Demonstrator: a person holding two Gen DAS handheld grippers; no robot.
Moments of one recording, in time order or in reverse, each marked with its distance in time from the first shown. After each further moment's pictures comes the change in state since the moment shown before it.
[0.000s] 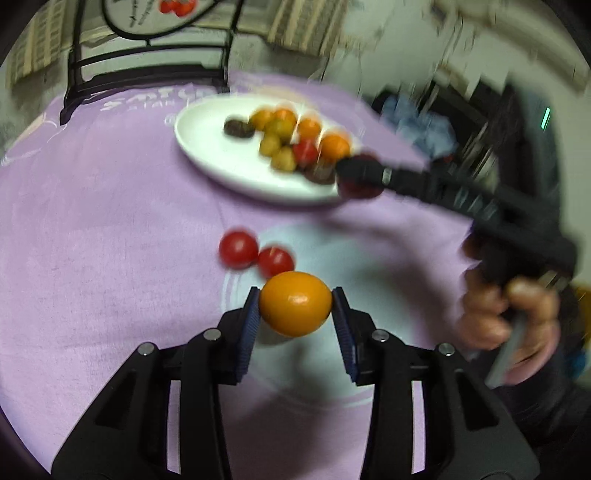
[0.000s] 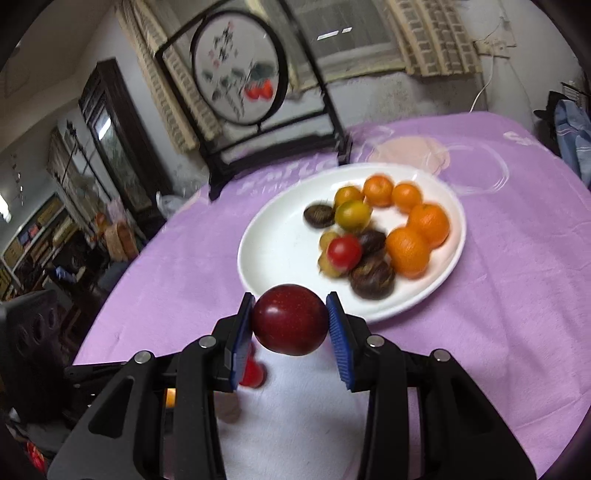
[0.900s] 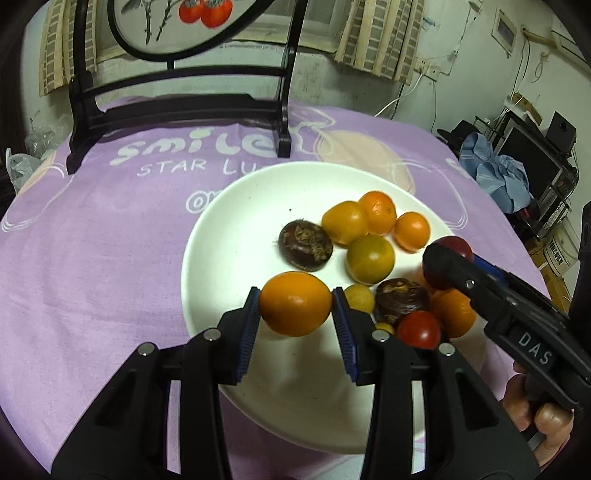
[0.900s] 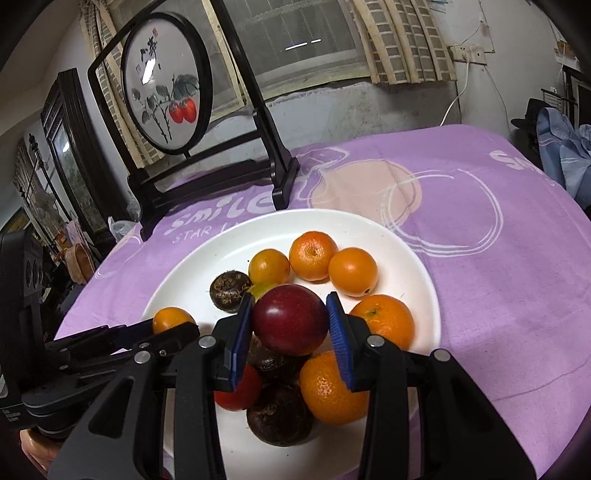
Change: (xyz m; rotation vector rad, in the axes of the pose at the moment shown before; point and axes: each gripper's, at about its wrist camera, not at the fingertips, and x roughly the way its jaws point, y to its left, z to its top) left arm 0.116 0.034 0.130 -0.071 -0.041 0.287; right arm 0.083 -0.060 0.061 0.010 -0.021 -0.144
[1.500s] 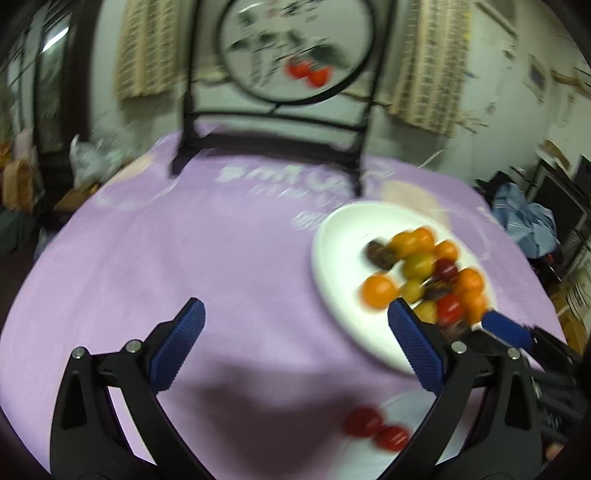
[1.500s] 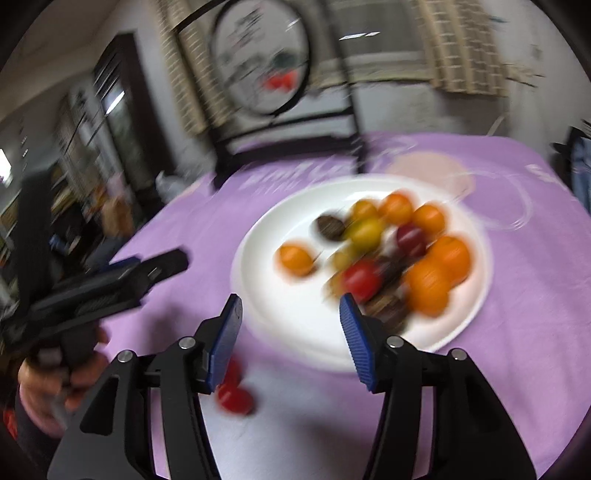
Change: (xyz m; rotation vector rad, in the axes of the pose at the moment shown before) left arm -0.098 0.058 -0.048 -0.151 -0.162 0.174; right arm -0.057 0.074 -0.053 -0.179 0.088 0.158
